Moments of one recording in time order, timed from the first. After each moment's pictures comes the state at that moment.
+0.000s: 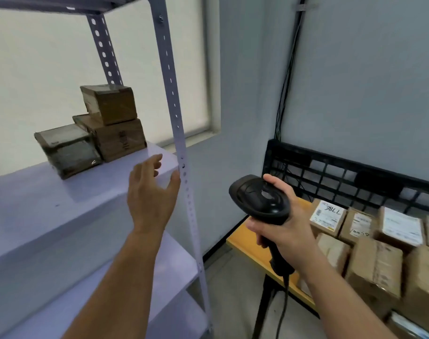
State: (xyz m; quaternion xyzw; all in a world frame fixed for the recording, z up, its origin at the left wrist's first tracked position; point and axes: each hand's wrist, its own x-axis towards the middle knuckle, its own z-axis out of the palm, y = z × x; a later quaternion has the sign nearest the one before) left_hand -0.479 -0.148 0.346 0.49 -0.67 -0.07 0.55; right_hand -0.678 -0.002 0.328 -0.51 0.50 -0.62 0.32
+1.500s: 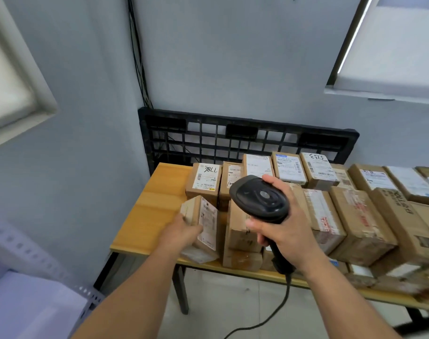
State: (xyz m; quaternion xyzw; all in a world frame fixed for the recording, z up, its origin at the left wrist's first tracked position) left_hand -0.740 -0.085 0.190 0.45 -0.79 -0.43 -0.05; right_hand -0.811 0.131 0.277 -0.32 0.70 -0.62 0.14
